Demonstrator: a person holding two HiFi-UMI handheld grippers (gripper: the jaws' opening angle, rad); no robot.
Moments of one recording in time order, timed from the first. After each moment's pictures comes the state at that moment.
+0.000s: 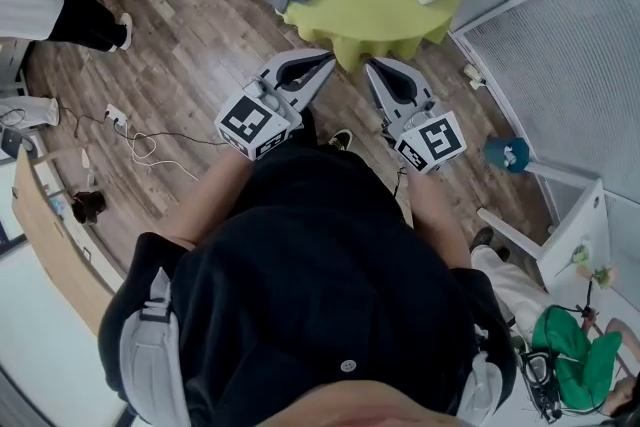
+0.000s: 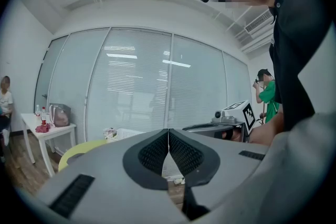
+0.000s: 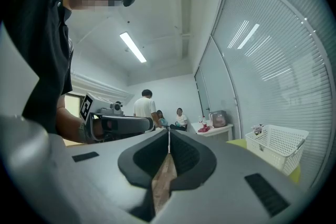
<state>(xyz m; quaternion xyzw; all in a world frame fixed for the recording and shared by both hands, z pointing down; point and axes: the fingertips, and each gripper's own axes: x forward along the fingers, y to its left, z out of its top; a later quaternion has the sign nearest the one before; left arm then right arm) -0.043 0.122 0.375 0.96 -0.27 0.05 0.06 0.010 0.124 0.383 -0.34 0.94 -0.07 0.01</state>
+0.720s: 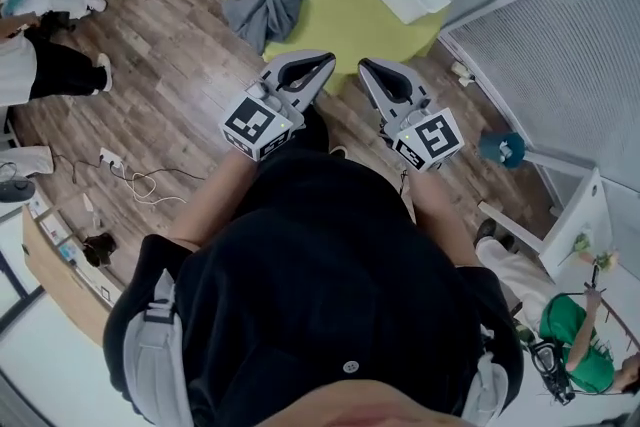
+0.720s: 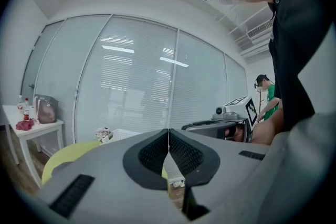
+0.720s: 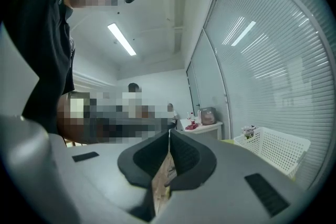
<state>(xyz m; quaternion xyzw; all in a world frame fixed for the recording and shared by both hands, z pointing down) -0.015 -0.022 0.405 0.97 -0.22 0.04 0.07 0.026 -0.012 0.403 -0.38 0.92 -0.08 -0.02</state>
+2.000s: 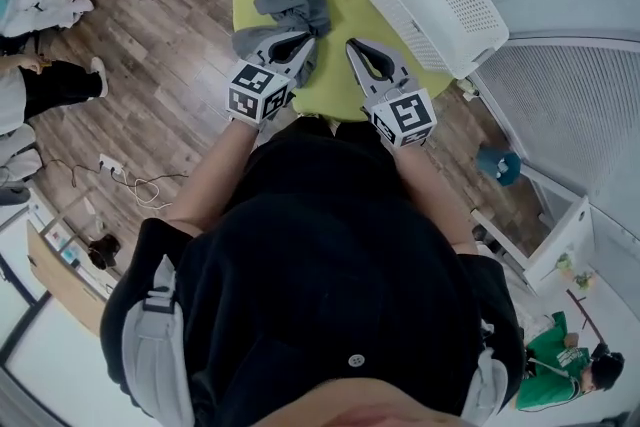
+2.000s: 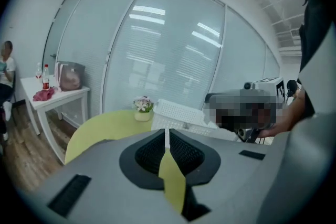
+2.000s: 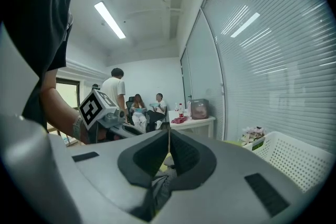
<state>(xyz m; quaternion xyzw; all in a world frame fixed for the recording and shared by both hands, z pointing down) -0.091 -0.270 0.542 0.92 -0.29 0.15 0.20 -0.031 -0.249 0.474 -0.41 0.90 -0.08 -0.08</state>
